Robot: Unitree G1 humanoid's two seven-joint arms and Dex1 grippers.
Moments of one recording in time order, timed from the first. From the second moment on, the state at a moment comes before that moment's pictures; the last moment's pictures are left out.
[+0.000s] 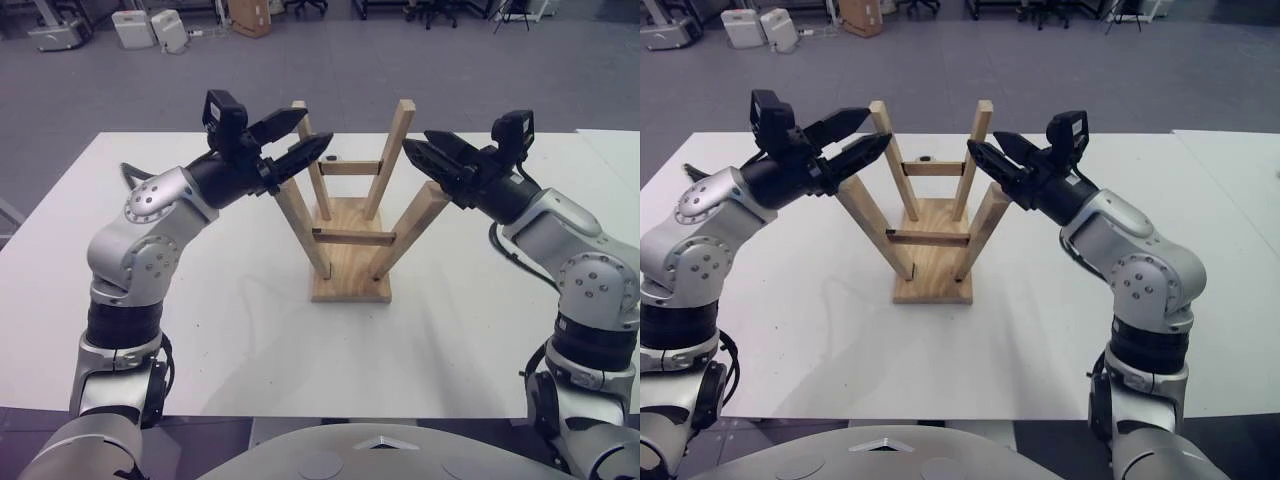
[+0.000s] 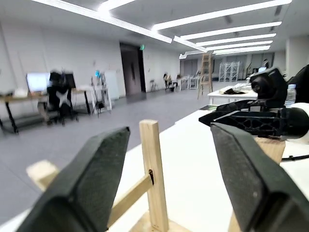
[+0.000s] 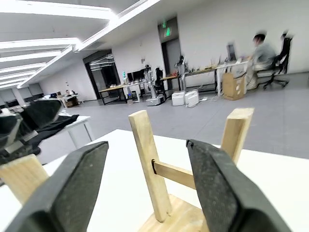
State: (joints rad) left arm -0.47 0.53 -0.02 -0.28 -0.73 0.45 -0.62; right arm -0.39 -0.44 -0.20 -0.42 0.89 0.85 0.32
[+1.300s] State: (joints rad) left arm 0.16 0.70 0.16 -0.16 -0.44 0.30 -0.67; right arm -0.19 -0.40 0.28 -0.20 0.58 0.51 0.79
